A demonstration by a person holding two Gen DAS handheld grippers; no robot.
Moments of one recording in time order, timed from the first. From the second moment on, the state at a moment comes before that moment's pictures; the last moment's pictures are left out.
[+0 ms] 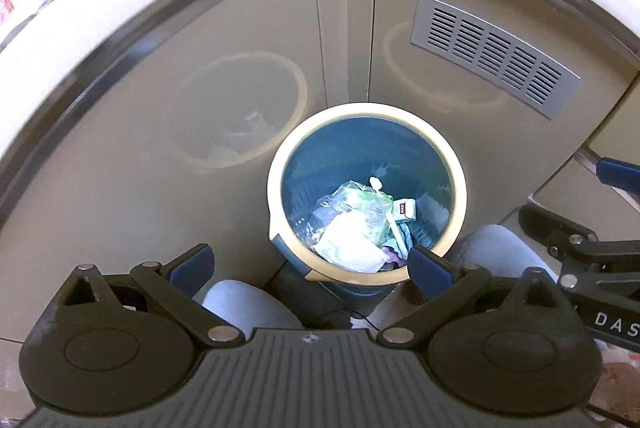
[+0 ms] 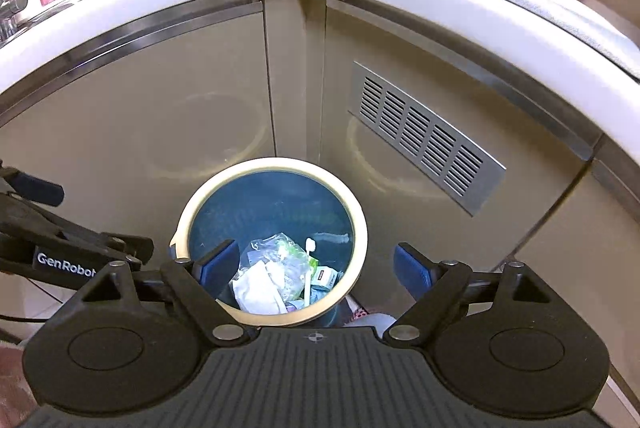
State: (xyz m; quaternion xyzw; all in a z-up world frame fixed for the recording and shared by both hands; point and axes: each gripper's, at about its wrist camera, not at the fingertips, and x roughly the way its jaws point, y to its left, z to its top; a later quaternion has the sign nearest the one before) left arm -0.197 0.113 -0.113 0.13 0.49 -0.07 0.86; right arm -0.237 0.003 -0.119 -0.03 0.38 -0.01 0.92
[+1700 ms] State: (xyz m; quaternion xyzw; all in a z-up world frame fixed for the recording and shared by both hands) left arm -0.217 0.124 -0.092 0.12 0.49 -0.06 0.86; right arm -0.261 0.015 -0.105 -0.06 0.36 -0.02 0.93
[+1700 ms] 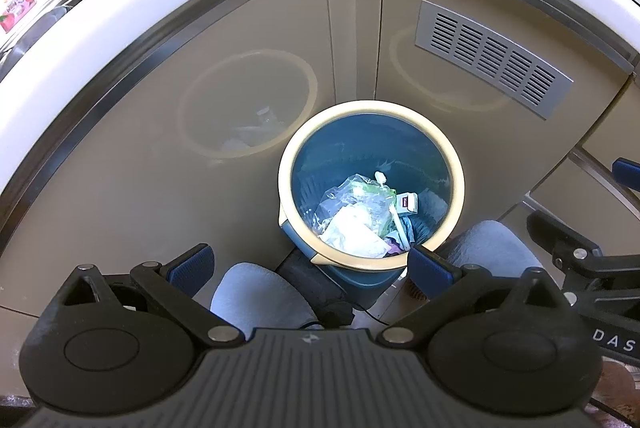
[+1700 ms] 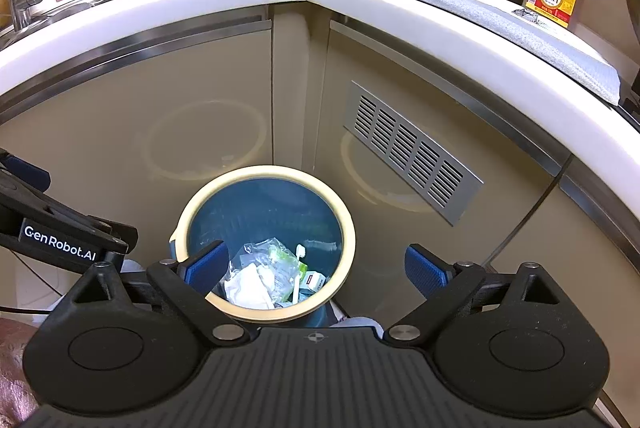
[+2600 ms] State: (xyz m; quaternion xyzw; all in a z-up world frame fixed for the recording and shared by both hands) left arm -0.218 0.124 -0.093 0.12 0.49 -0.06 0.86; right arm -0.261 0.016 -0.107 -0.06 0.36 -0.02 0.93
